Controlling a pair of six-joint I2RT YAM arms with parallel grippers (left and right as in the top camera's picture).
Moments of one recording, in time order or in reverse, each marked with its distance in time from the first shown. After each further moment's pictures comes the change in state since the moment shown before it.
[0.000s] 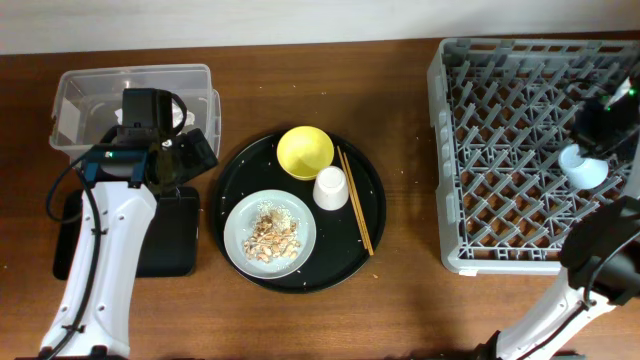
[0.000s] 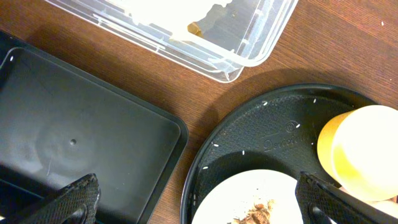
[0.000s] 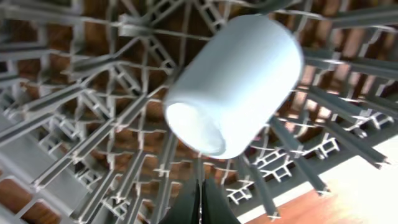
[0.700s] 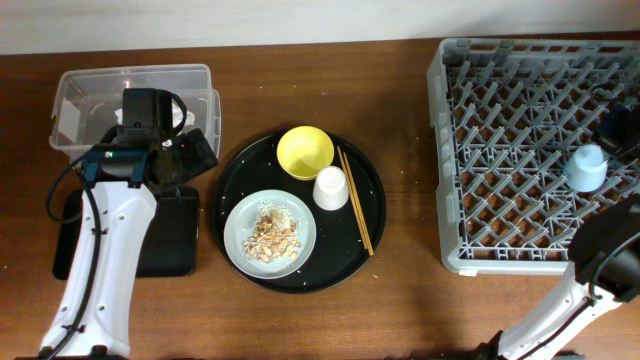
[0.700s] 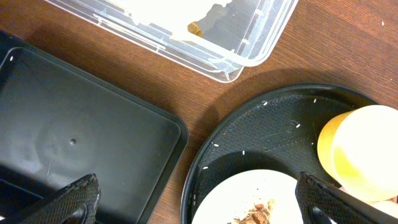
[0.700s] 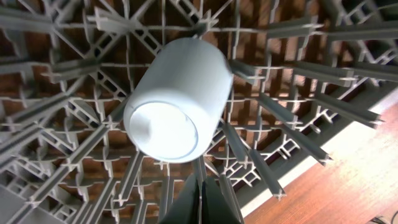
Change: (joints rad) left arm 0.000 0.000 0.000 0.000 0.000 0.000; right arm -0.057 0.042 0.087 -0.026 0.090 0.064
